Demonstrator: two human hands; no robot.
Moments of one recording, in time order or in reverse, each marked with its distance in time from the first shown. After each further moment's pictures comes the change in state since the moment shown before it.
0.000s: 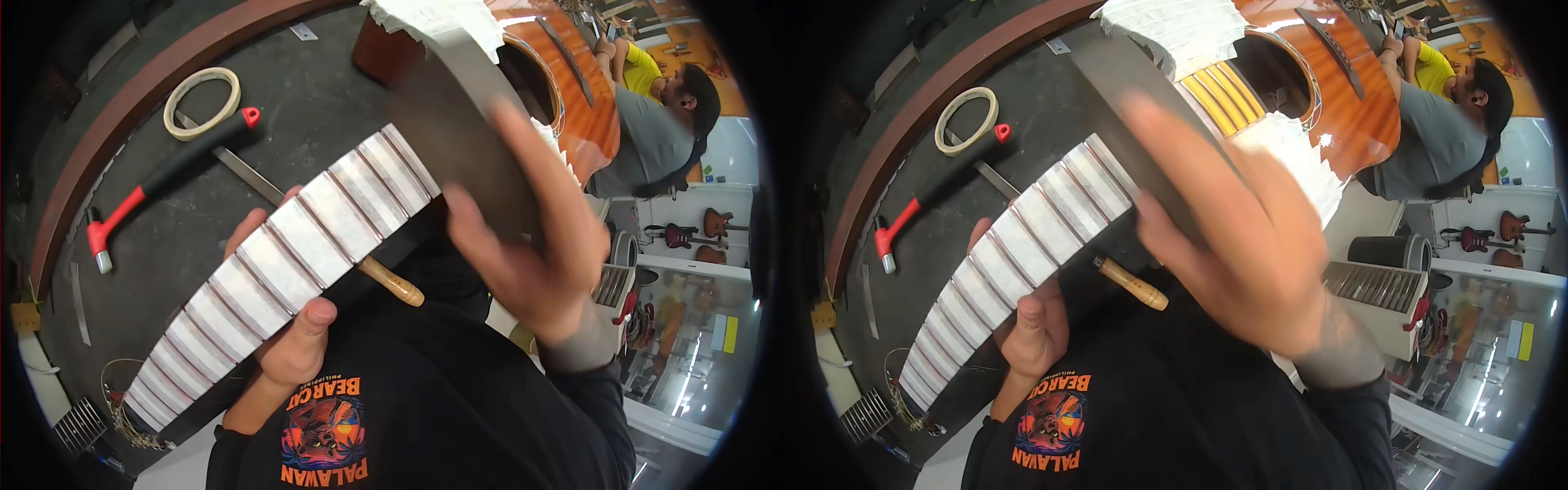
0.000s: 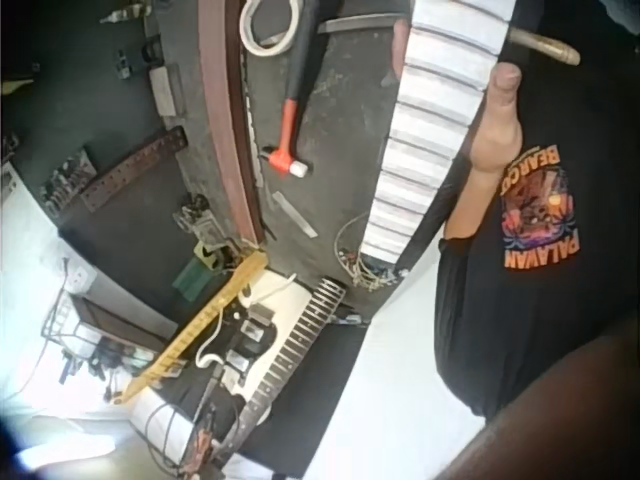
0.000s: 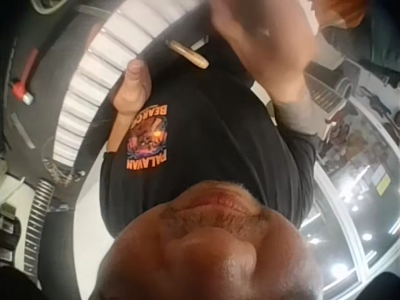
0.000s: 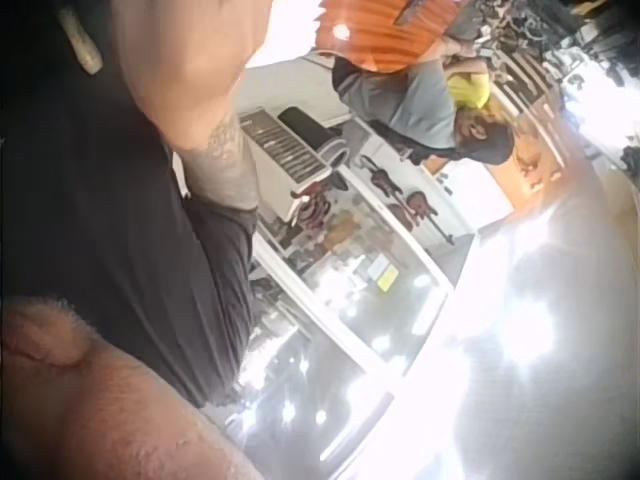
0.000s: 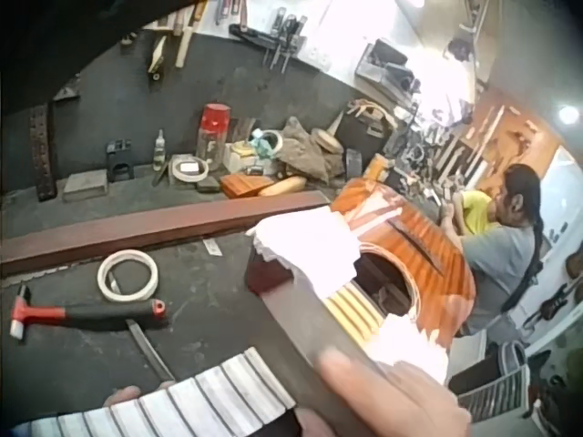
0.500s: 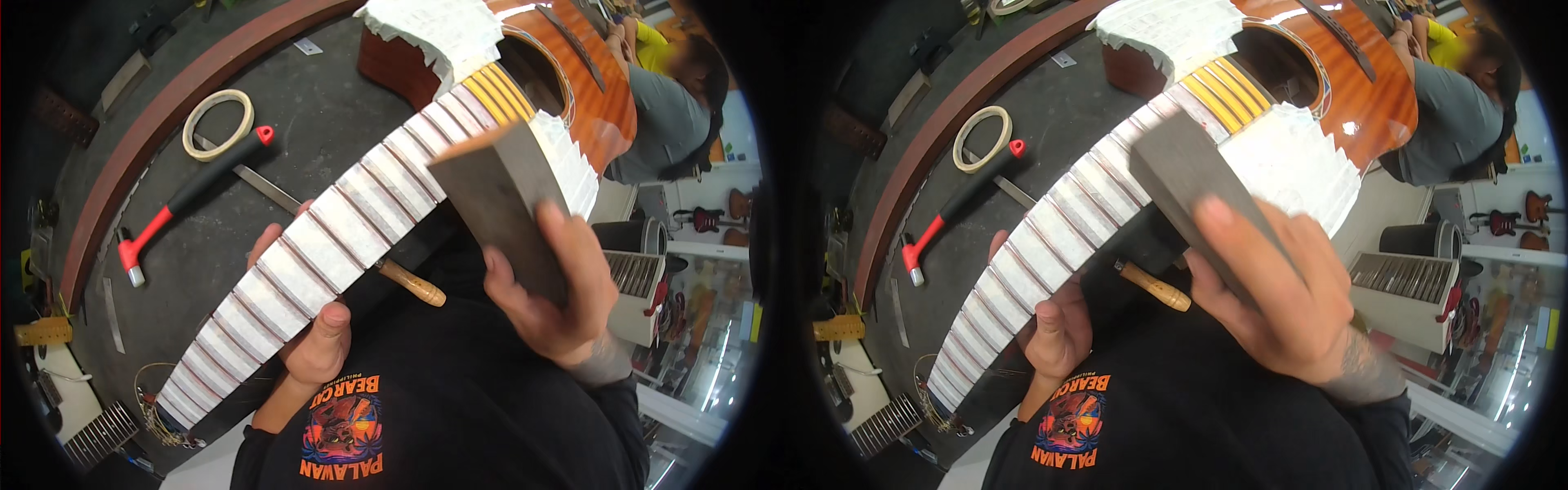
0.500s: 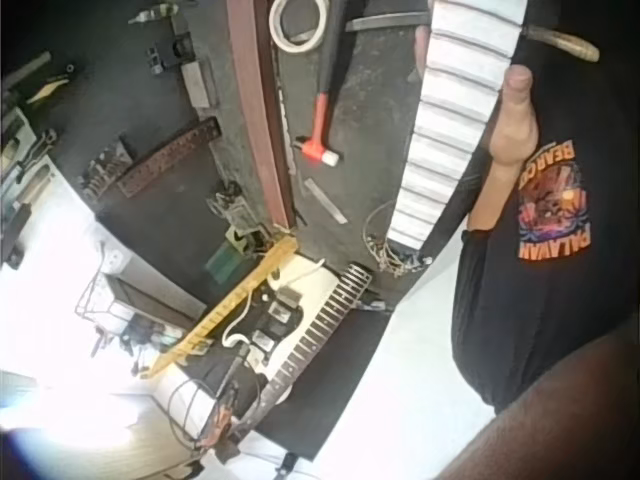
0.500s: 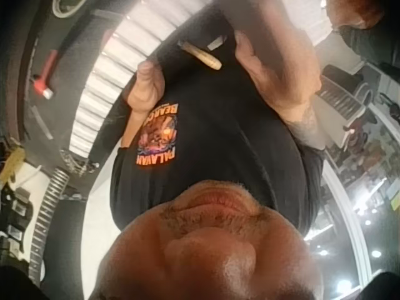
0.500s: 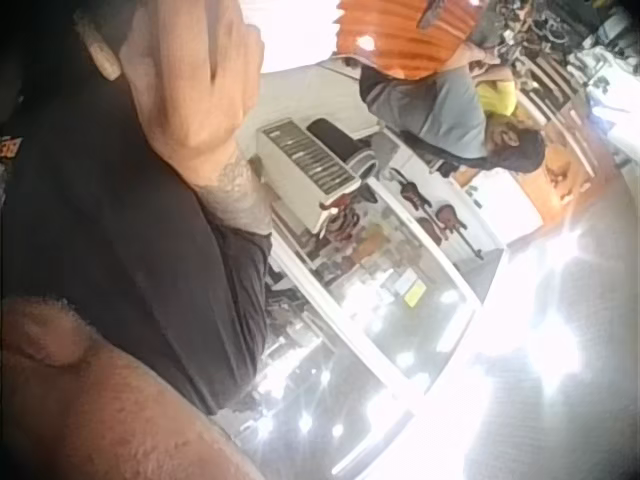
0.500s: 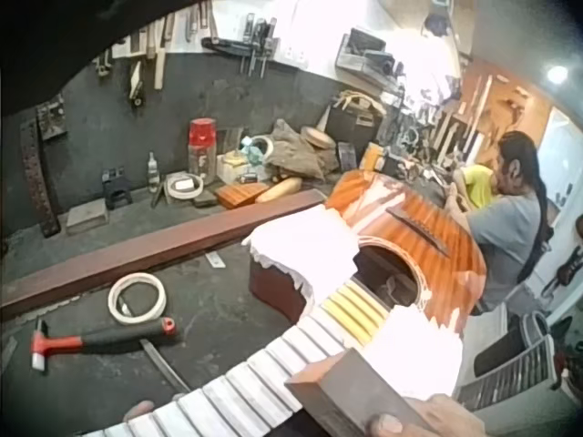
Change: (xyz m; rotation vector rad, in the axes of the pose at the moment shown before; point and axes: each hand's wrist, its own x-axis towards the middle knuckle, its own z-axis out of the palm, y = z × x) left_hand -0.001 -0.006 0.007 0.034 0.001 0.056; right_hand -0.031 -0.005 -0.014 -0.003 0.044 0.017
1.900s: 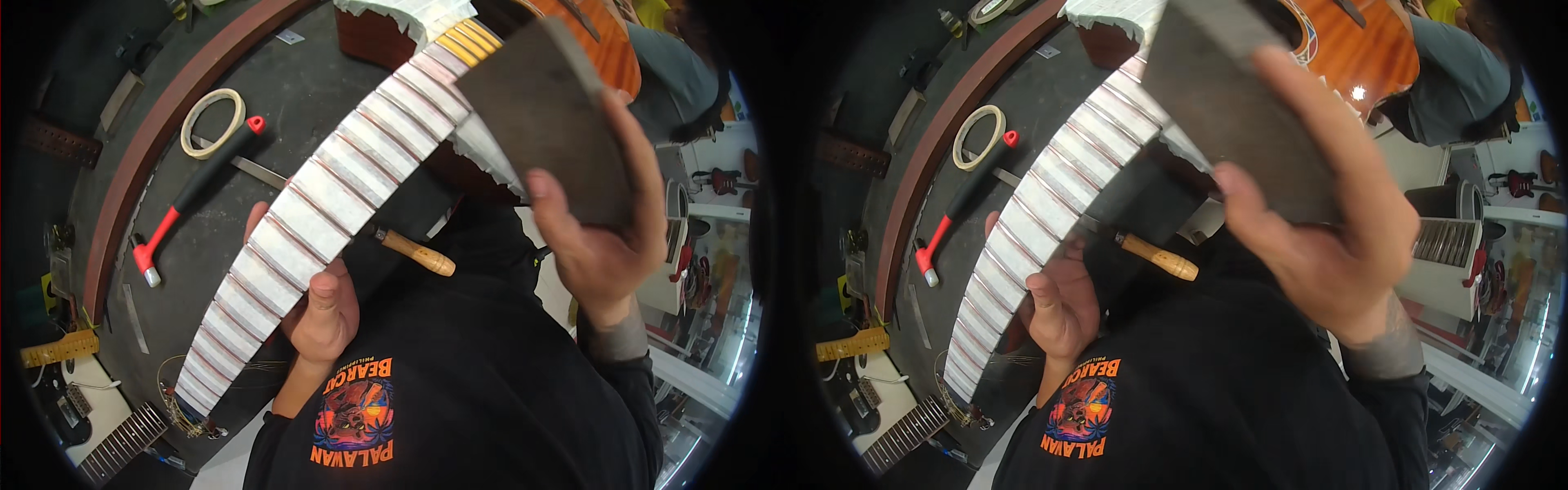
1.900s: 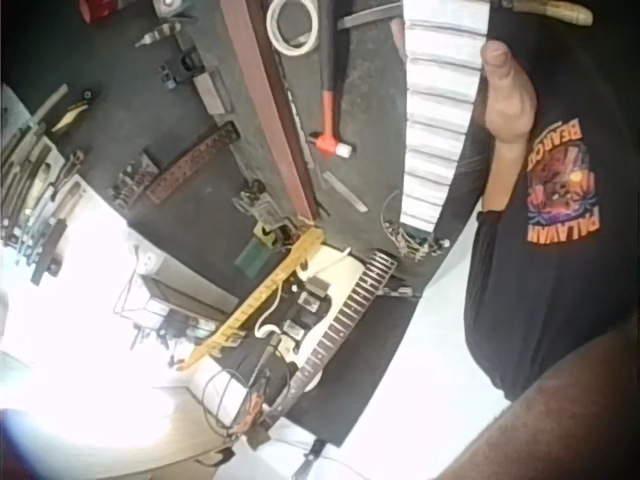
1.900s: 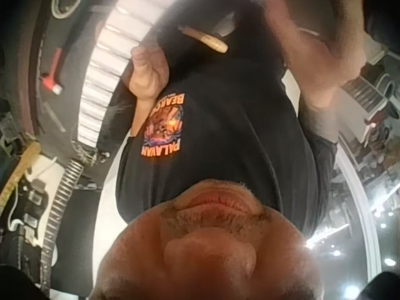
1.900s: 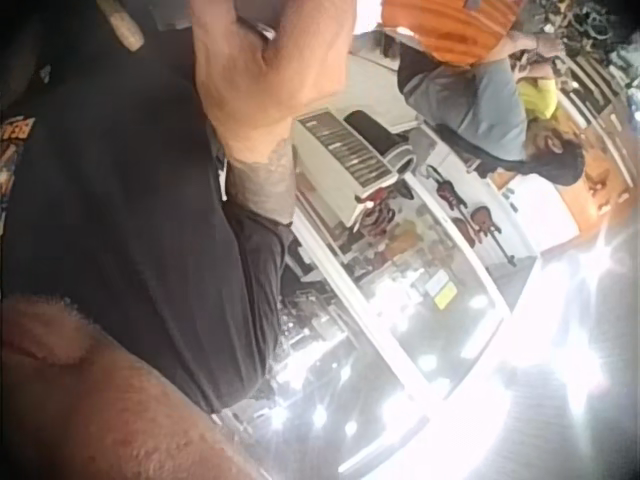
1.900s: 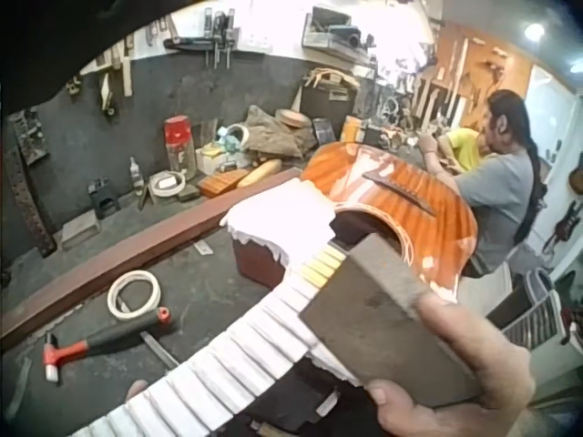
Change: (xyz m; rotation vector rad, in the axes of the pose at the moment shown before) left_hand 0.001 -0.002 0.000 -0.043 -0.044 0.028; right_hand -0.019 0.012 -0.012 0.105 0.248 0.157
